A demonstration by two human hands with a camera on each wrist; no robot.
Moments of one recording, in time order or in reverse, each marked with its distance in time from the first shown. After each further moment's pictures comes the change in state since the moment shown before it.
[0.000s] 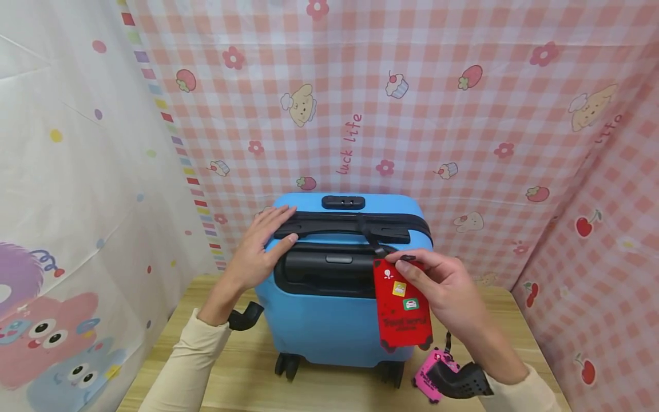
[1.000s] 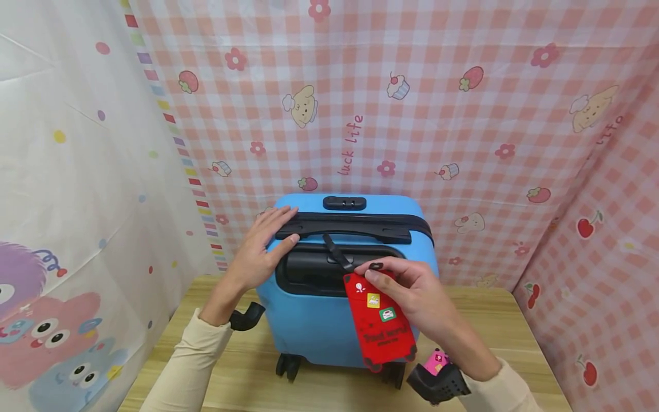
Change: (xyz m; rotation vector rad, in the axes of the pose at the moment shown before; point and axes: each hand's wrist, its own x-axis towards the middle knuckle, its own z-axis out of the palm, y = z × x) left_hand 0.000 0.000 0.000 -0.001 0.011 0.008; right_hand 0.011 -0.002 0.030 -0.013 -0.124 0.118
